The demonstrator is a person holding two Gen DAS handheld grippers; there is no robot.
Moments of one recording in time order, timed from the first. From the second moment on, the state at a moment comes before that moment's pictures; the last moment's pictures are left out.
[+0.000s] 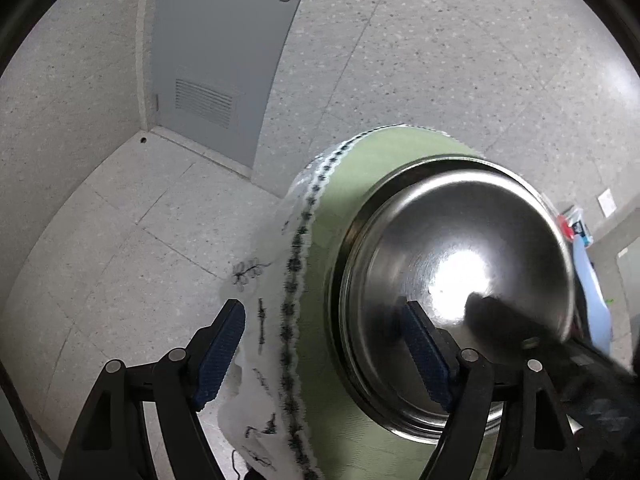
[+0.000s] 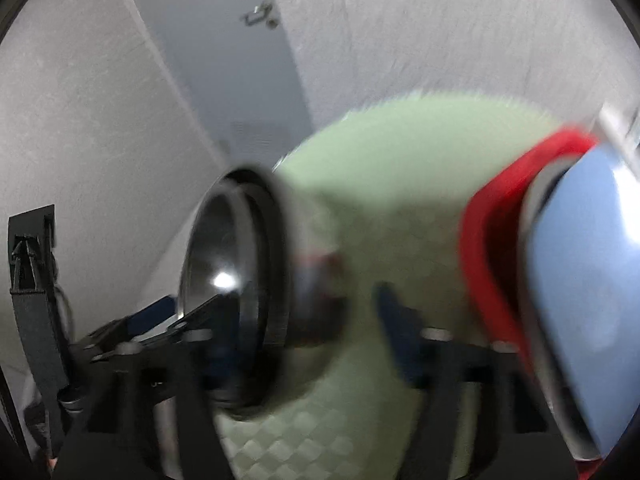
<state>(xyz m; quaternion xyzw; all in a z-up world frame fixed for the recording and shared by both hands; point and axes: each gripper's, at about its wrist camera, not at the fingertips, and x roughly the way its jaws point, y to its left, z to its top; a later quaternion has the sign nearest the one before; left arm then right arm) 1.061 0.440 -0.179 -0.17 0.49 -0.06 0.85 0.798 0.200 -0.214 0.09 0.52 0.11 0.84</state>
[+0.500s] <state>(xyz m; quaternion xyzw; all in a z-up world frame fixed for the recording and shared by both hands) 1.055 0.428 -0.157 -0.17 0.47 -0.09 0.86 0.796 0.174 -0.219 0.15 0.53 0.14 0.82</state>
